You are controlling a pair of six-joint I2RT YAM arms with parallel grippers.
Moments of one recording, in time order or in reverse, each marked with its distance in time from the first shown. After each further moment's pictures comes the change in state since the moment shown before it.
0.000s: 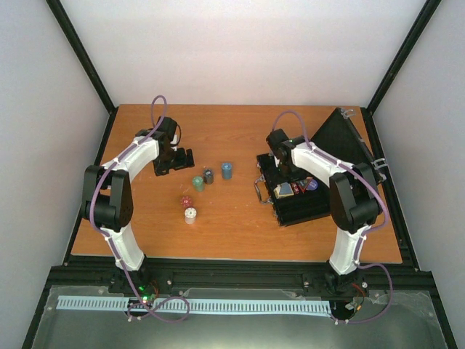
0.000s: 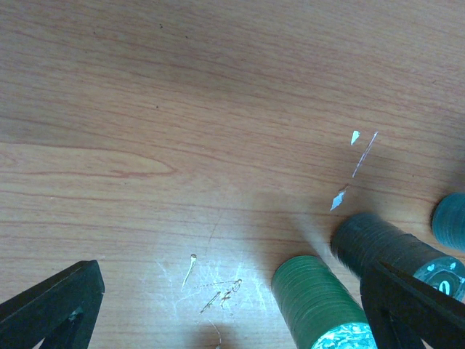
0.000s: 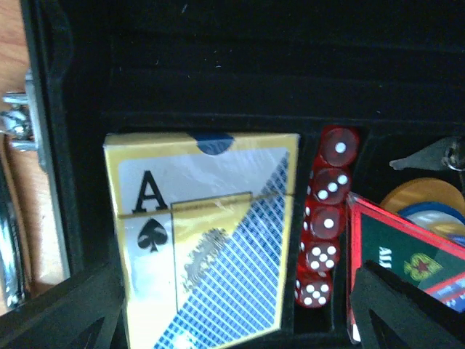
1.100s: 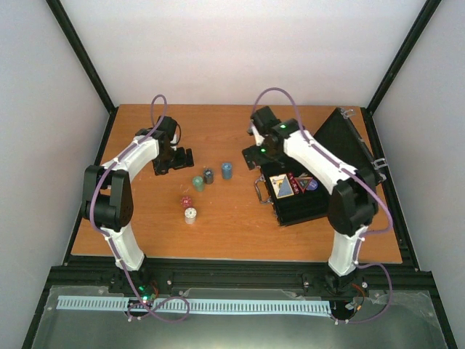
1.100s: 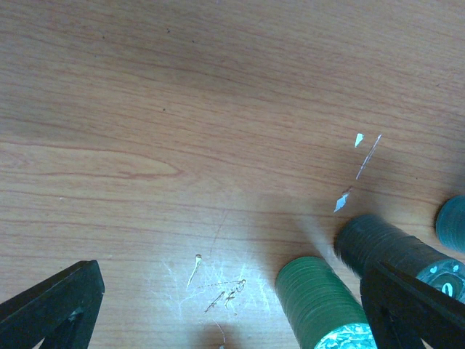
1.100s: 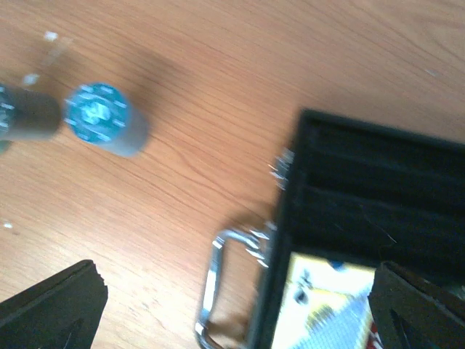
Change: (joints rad) left arm 0.000 0.002 0.012 -0.014 -0.014 0.001; right arm 0.113 0.010 0.311 -0.034 -0.096 -0.035
